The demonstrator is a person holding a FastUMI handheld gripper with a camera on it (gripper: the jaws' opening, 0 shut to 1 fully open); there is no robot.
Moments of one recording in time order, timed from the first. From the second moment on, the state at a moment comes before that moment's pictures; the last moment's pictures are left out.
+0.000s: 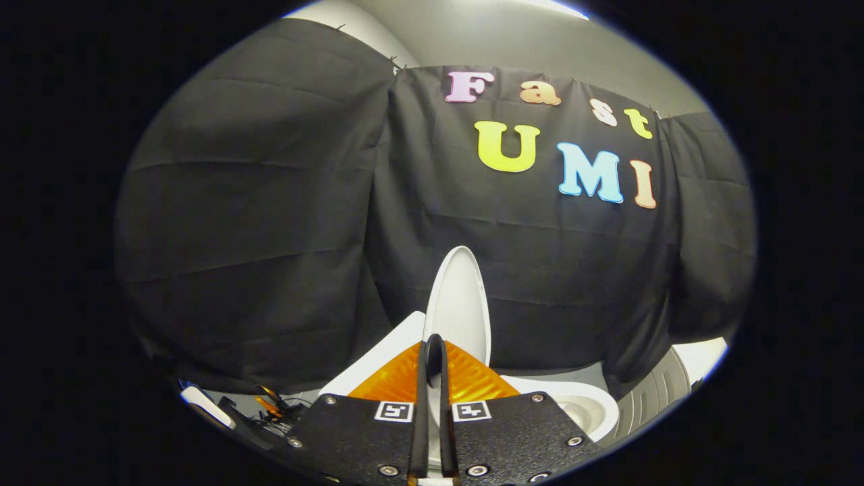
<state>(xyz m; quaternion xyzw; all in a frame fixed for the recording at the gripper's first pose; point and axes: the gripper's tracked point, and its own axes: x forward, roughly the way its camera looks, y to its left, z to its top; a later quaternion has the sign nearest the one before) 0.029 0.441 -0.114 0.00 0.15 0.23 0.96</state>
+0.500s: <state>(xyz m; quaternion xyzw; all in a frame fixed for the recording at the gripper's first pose) 0.043 0.383 -0.045 0.10 0.06 0.27 0.96</state>
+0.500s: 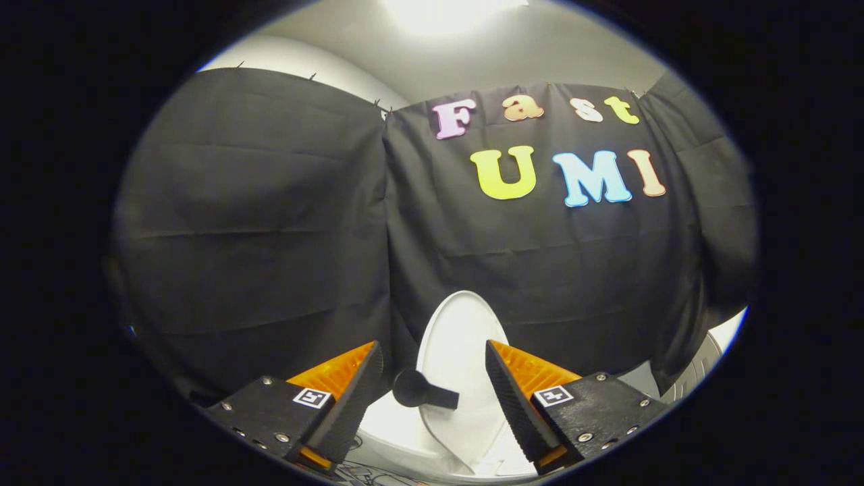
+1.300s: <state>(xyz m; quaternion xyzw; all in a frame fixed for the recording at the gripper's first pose) 0.087 0.090 -0.049 0.03 0.05 0.10 0.99</state>
